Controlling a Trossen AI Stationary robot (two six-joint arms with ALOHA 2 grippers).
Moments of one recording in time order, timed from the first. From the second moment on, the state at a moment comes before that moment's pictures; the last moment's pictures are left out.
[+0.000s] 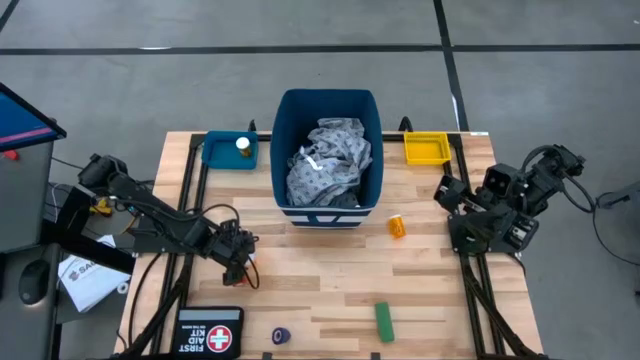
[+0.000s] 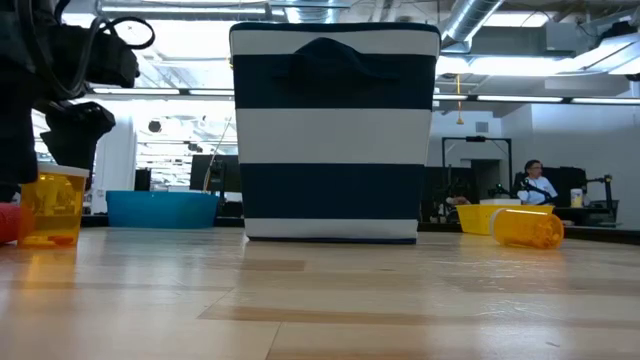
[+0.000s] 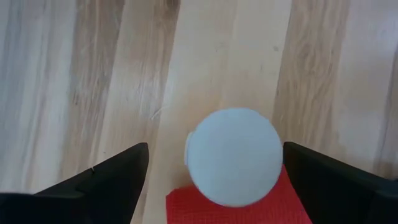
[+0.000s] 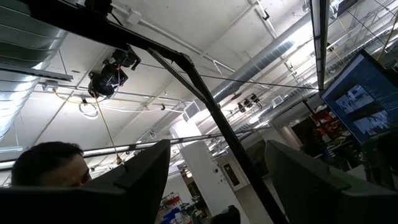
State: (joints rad) left arm -0.51 1.20 0.64 -0.70 -0.22 -0.64; right arm 0.65 0.81 0.88 0.61 0.31 0.39
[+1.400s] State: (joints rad) left arm -0.40 1.17 0.64 -0.71 -0.22 -0.78; right arm 0.65 0.81 0.88 0.60 0.32 0.38
